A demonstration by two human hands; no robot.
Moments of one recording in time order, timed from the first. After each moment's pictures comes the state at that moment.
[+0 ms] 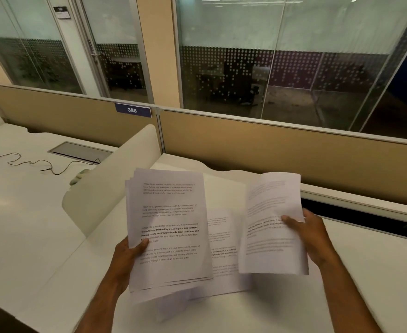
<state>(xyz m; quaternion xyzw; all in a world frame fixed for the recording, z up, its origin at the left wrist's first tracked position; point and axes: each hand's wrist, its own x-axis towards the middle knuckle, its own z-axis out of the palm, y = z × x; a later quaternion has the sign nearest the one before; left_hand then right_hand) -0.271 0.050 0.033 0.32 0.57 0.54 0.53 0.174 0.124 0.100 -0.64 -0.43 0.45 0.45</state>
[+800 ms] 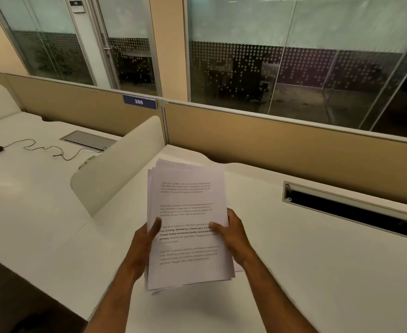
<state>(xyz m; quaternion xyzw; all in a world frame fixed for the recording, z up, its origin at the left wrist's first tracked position) -0.202 0.020 0.053 0.35 0.55 0.53 0.54 0.040 0.084 0.066 -0.52 -0.50 0.58 0.39</state>
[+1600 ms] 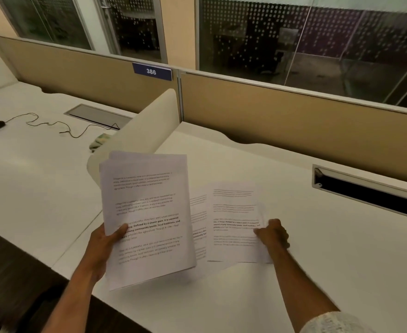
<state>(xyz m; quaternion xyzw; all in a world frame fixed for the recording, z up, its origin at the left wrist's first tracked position) -0.376 -0.015 0.018 0.29 0.60 0.55 0.51 0.042 0.128 -0.029 -0.84 -0.42 0.33 0.10</state>
